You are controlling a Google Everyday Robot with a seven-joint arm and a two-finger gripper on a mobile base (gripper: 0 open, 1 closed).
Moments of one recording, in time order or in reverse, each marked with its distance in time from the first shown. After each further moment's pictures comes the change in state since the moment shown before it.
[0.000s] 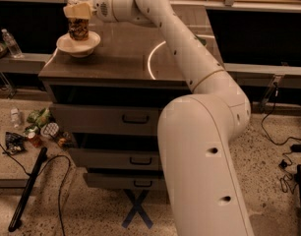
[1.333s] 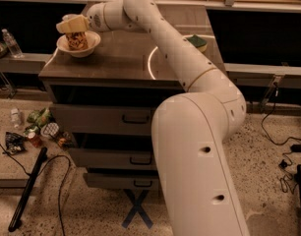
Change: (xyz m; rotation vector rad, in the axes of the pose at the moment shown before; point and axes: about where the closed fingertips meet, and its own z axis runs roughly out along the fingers) arm 0.037 -0.005 0.030 0.047 0.089 -0.067
